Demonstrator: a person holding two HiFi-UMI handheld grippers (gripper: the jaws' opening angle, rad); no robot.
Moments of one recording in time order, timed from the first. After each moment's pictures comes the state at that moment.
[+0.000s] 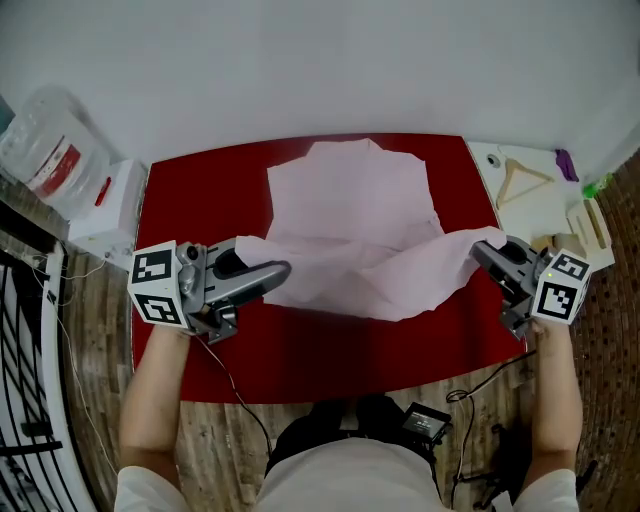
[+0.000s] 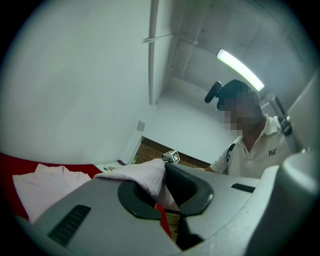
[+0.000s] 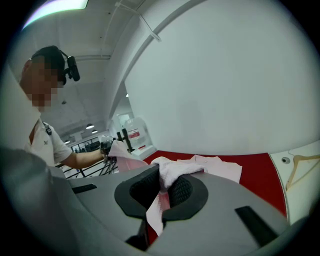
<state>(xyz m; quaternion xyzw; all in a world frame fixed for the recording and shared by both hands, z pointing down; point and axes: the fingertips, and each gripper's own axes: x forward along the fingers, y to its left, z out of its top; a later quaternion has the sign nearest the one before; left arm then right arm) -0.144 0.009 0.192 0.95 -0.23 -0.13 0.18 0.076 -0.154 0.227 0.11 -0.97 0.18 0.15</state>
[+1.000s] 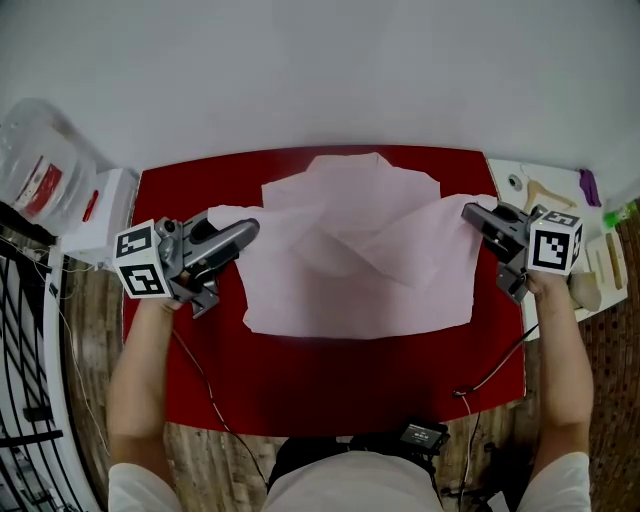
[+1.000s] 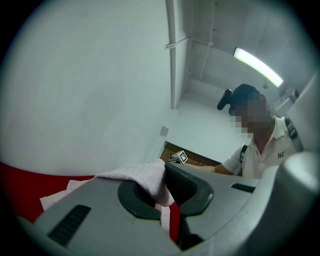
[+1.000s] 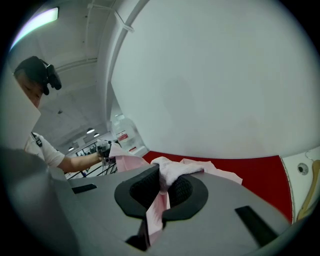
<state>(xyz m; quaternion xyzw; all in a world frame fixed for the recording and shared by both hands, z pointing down) -0.246 -0.148 0.241 0.91 -0.34 -0.13 0.21 -0.002 -0.344 0.283 0.09 -0.95 0.24 0.18</state>
